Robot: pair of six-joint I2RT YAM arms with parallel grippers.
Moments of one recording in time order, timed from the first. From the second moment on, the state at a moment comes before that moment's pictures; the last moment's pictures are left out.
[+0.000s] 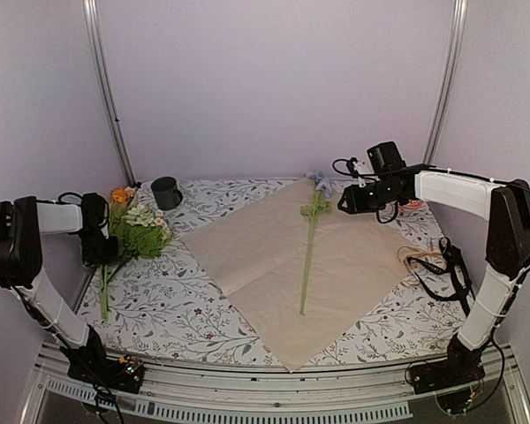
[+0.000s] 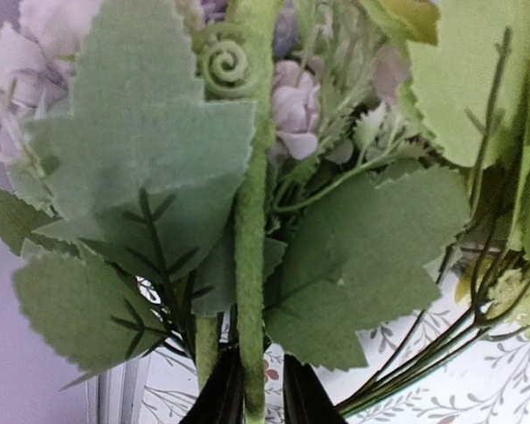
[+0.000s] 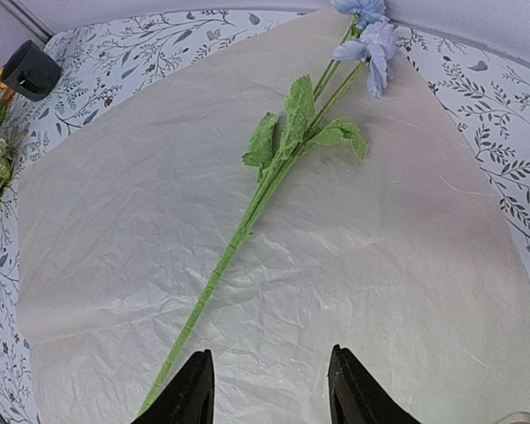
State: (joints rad) left arm 0.18 1.62 0.90 -0.50 -0.21 -0.08; right arm 0.40 1.78 1.37 -0.42 -0.17 0.17
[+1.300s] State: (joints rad) left arm -0.57 1.10 0.90 0.21 0.40 -0.23; right arm 0.59 1.61 1.33 0.22 -0.87 0.33
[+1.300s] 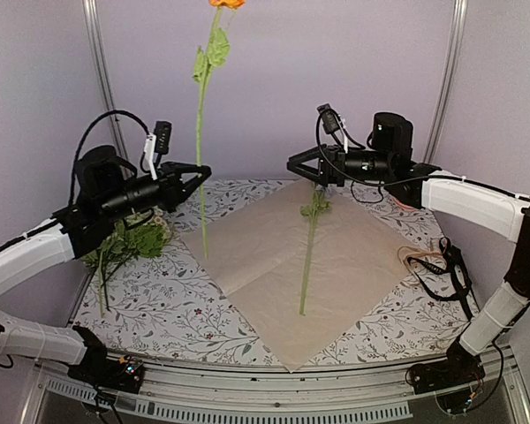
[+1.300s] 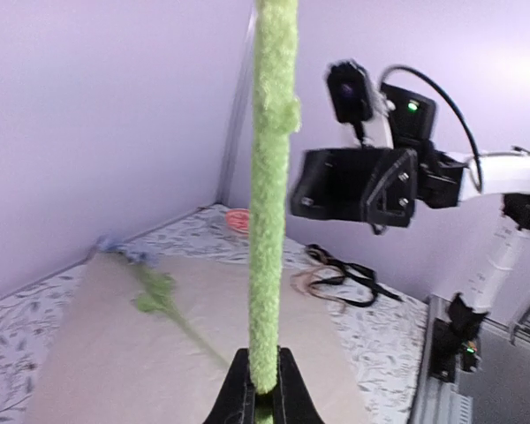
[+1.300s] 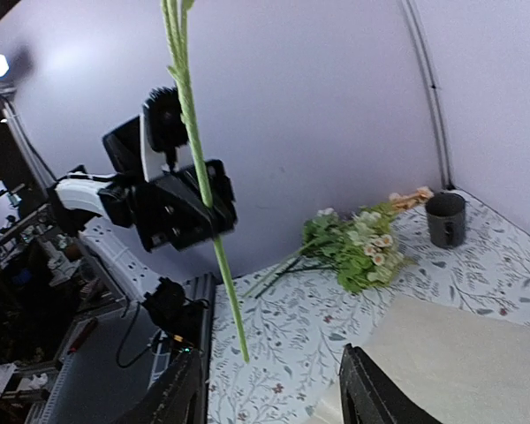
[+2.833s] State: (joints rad) left arm -0.55 1.31 1.04 -0.13 -0.11 -0.31; right arm 0.44 2.09 1.41 0.09 -0.76 0.70
